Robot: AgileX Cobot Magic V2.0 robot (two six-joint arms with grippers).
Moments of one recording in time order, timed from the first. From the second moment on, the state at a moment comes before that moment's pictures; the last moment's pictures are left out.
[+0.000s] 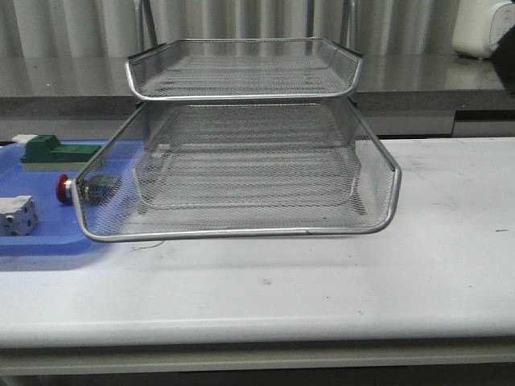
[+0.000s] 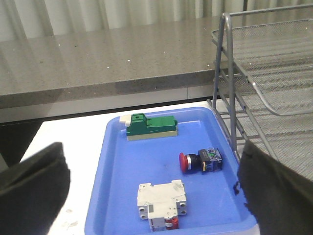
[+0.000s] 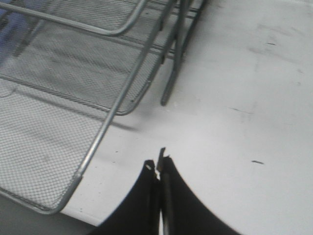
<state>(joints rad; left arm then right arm) -0.05 0.49 -0.42 0.10 0.17 0.00 0.17 1.08 -0.78 0.31 0.44 -0.30</state>
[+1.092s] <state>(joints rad) -0.05 0.49 -0.42 0.10 0.17 0.00 0.17 0.21 -0.29 0.19 0.27 -0.18</state>
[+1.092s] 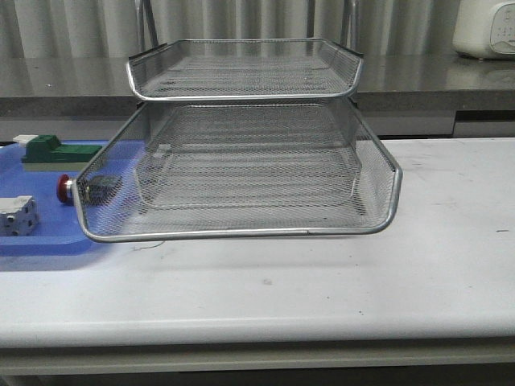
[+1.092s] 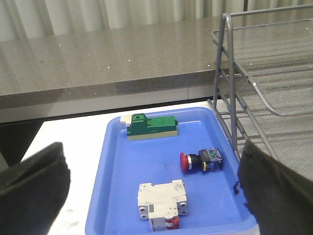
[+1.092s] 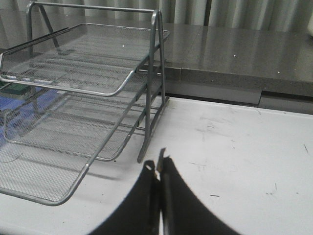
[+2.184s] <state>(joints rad) -0.05 0.95 -0.78 0.10 0.42 0.06 0.17 0.21 -0.29 0.20 0.27 -0.18</state>
